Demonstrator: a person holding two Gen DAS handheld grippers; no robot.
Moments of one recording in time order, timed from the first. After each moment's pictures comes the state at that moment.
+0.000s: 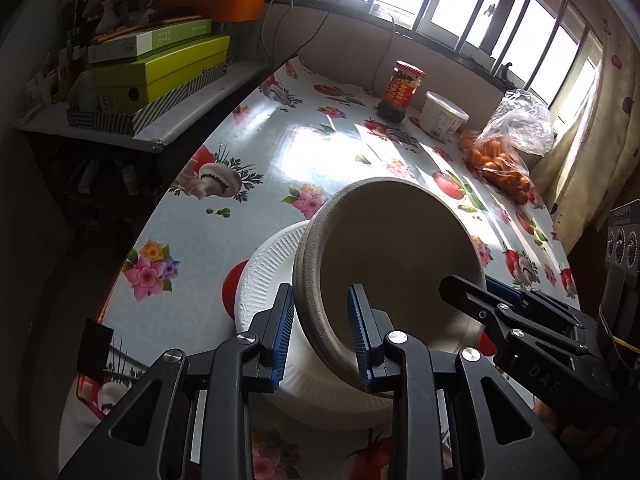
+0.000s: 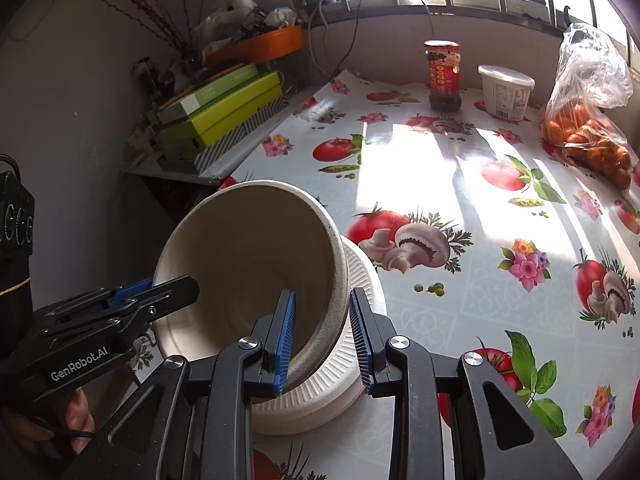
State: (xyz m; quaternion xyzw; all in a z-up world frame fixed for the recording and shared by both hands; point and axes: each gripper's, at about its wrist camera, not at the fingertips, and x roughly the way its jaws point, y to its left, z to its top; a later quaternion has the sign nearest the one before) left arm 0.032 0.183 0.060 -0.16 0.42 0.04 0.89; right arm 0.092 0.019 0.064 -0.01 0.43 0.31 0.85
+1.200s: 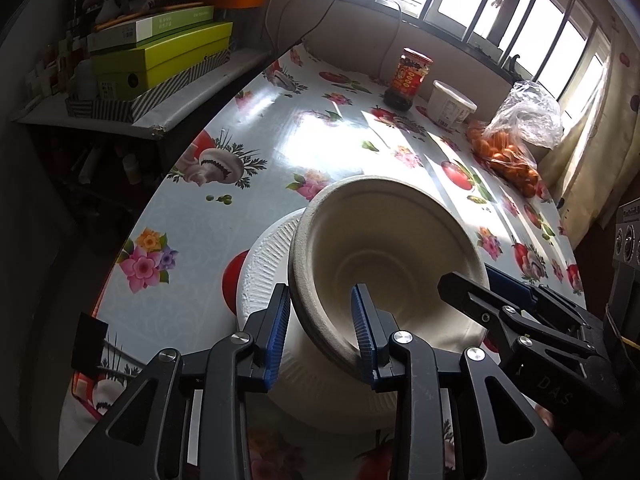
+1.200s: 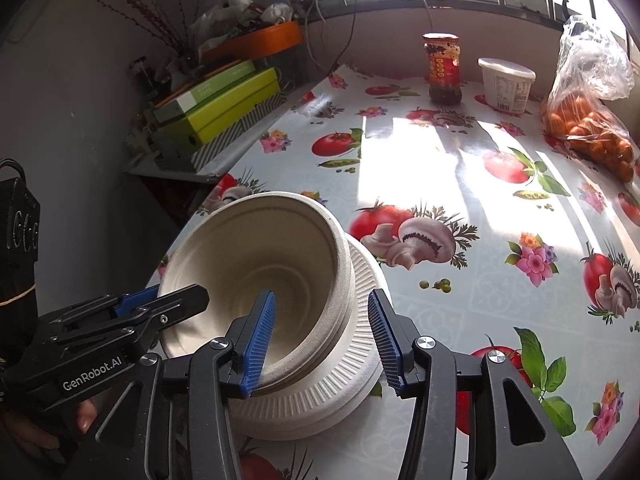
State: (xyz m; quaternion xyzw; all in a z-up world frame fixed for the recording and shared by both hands) left arm 0.038 0.184 0.048 -0.16 0.43 0.04 0.89; right arm 0.094 0.021 0.061 0.00 0.44 0.31 0.84
